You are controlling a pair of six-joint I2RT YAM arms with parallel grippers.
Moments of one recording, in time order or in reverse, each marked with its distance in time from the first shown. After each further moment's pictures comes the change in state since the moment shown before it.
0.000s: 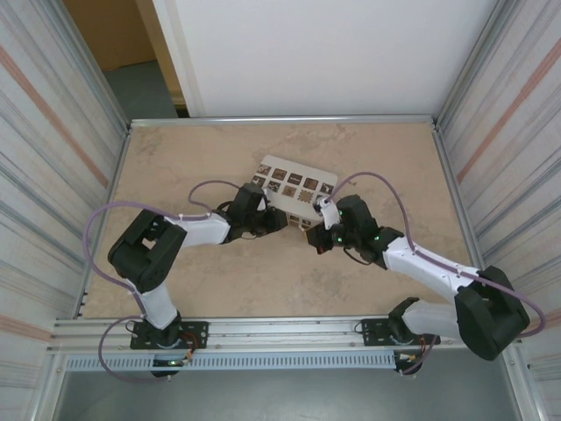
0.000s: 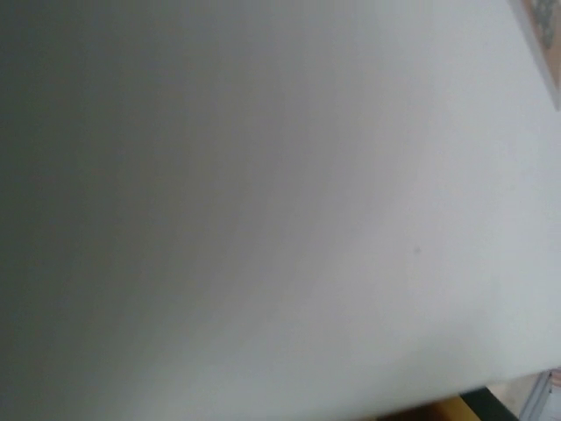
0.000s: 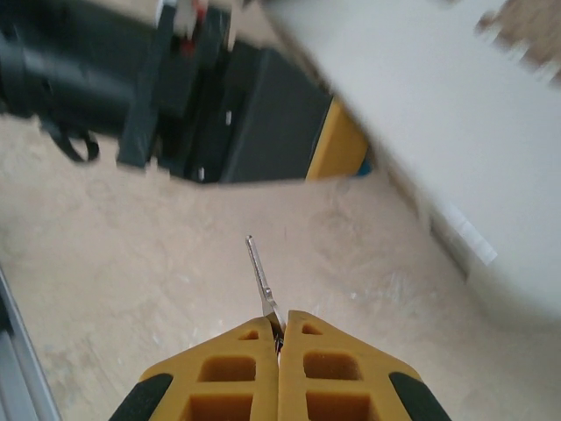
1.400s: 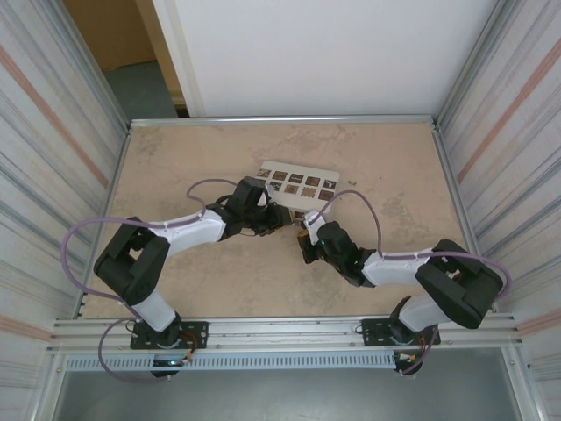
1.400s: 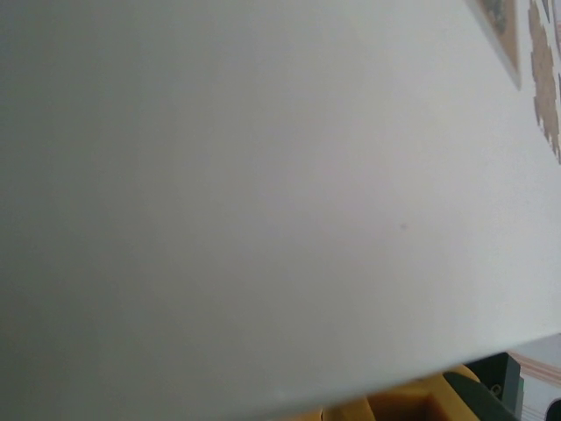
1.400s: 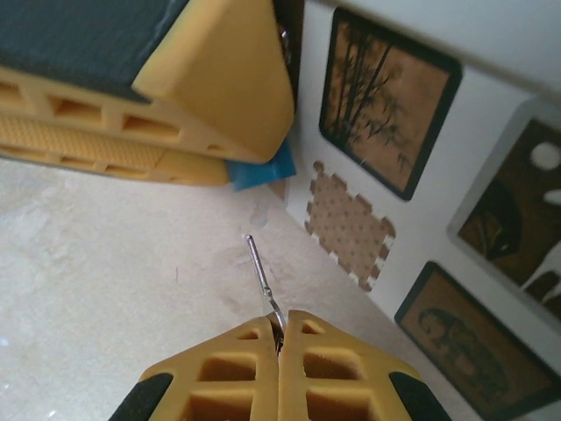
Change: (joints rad) left arm -0.026 -0.110 0.057 -0.163 0.063 -0.127; right arm 0.193 0.239 -0.181 0.570 0.452 -0.072
